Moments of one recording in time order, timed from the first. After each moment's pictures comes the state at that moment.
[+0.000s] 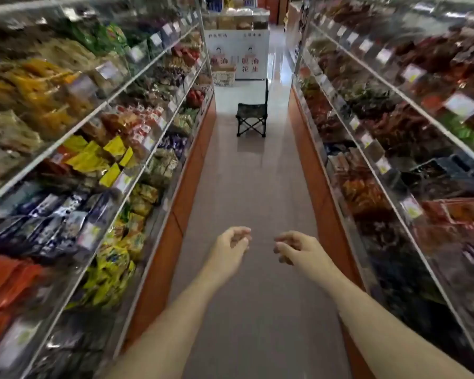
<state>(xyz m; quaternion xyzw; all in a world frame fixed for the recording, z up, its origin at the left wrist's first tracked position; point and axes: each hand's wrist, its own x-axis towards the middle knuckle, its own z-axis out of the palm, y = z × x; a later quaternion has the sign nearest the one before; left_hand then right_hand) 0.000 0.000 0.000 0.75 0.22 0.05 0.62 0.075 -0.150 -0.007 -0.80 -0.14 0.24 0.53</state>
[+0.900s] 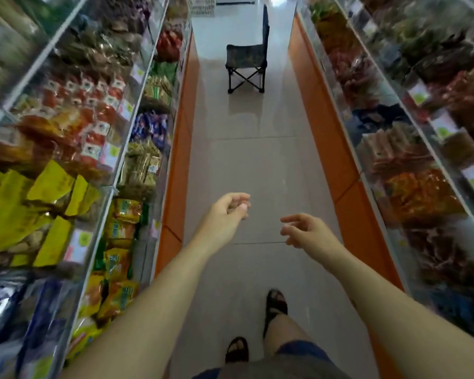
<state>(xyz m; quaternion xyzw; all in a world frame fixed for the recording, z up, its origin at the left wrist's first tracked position) 0.283 0.237 -0.051 0.77 0.21 -0.03 0.60 0.338 0.054 -0.068 -0.83 -0.05 0.32 0.46</state>
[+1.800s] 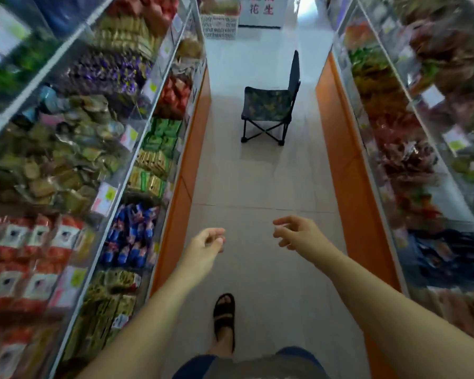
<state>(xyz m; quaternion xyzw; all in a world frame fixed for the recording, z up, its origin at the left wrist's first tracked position) 0.741 0.493 -0.089 0.73 0.34 -0.06 0.59 0.862 0.320 -0.074 -0.82 -0.08 0.37 0.43</state>
